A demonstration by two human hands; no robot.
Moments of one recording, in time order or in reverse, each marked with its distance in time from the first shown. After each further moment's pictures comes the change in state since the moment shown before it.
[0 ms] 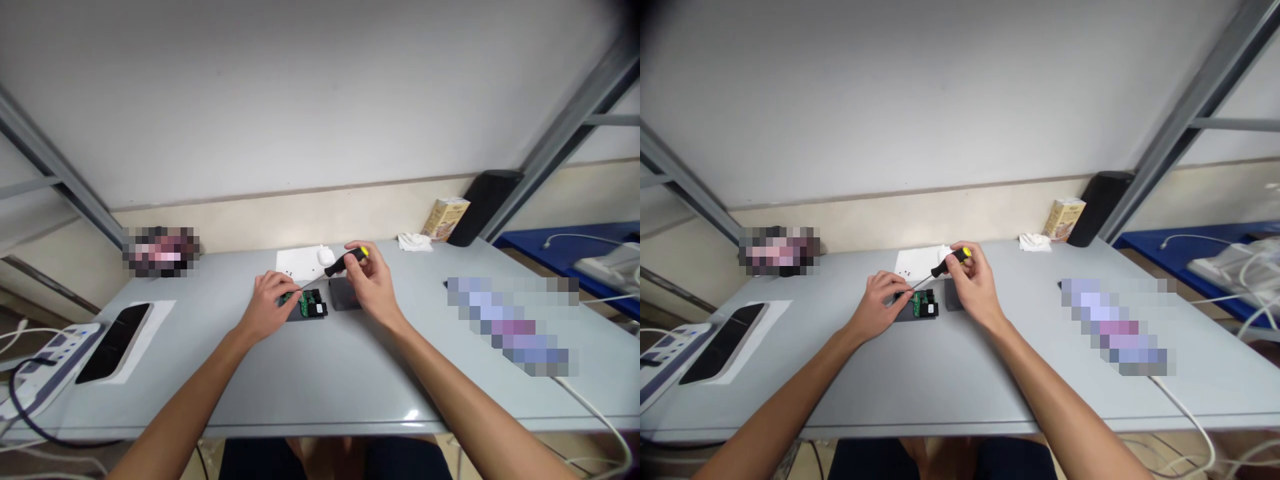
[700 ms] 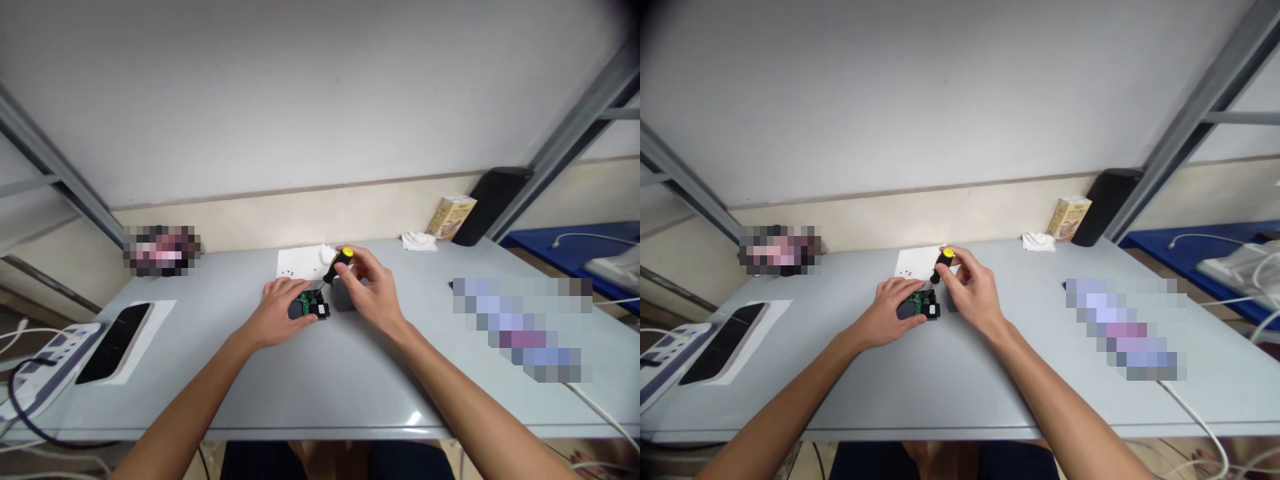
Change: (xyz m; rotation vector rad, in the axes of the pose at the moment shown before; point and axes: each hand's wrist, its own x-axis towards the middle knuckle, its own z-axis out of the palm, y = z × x) left_hand -0.003 0.005 0.004 0.012 -0.353 -0.115; right_hand -0.006 0.002 0.000 -0.287 -0.008 -0.167
